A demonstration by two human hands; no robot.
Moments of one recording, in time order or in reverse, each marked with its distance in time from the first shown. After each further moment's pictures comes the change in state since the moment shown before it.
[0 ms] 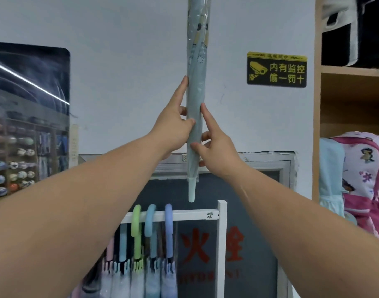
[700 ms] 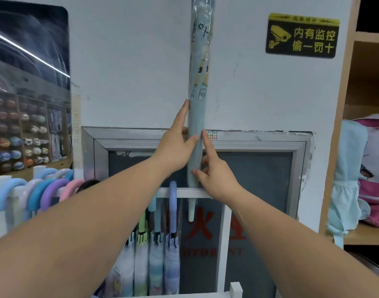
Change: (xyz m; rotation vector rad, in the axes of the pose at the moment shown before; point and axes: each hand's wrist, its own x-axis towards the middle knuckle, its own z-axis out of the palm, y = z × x) left_hand -0.050 -0.081 0.024 0.087 -0.012 -0.130; right_hand -0.065 0.070 0.045 -0.111 -0.188 0.099
